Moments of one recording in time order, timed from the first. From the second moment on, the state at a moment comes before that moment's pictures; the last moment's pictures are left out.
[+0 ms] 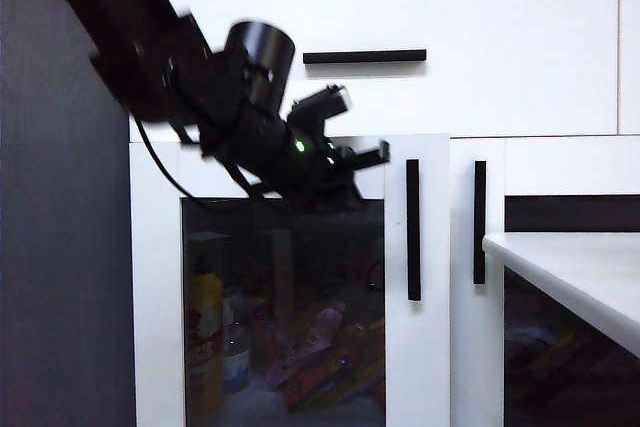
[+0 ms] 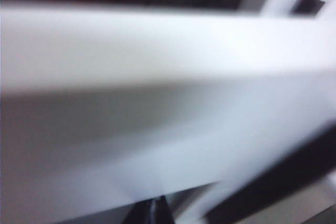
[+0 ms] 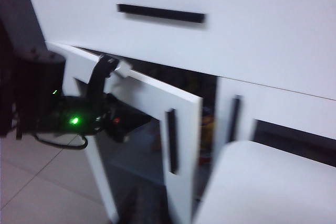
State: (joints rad) left arm -0.59 2.03 1.19 0.49 0.08 -0.12; right arm 0.88 0.42 0.60 -0.33 0.48 0.12
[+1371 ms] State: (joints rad) left arm -0.61 1.82 1.21 0.16 0.08 -0.08; right arm 0.42 1.34 0.65 0.37 -0.17 0.22
